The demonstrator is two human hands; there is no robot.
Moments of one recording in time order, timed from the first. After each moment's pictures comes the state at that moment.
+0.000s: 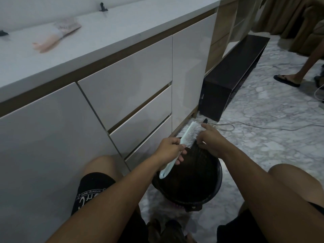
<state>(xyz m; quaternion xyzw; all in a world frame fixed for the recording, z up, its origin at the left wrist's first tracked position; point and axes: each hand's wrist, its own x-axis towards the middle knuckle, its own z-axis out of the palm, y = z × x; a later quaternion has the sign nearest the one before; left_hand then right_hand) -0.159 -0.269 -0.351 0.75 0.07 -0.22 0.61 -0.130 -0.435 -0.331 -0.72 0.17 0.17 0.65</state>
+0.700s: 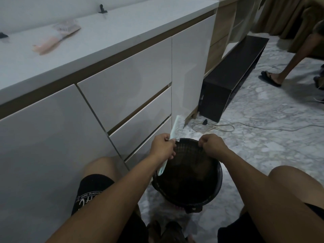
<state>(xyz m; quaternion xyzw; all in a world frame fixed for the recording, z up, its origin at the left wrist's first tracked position) -0.154 -0.262 -0.348 0.79 0.13 -0.10 0.59 -0.130 -0.451 -0.353 -0.93 0.08 0.13 0.34</state>
